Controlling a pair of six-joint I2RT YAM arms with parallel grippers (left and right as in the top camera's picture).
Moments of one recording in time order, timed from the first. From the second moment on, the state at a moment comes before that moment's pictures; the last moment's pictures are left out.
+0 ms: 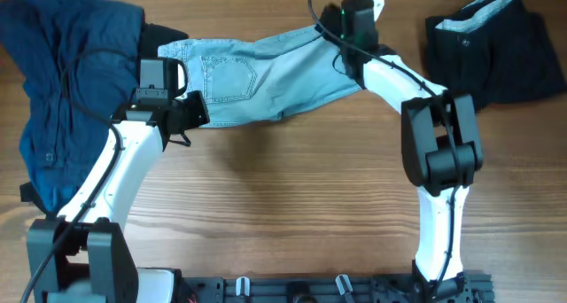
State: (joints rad) left arm -0.08 1.55 1.02 -0.53 0.08 -0.33; right arm 0.26 2.29 1.59 0.09 0.15 0.66
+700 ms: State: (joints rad) left arm -0.08 1.55 1.02 -0.53 0.08 -0.33; right arm 0.04 2.19 1.61 -0.56 -0.18 0.22
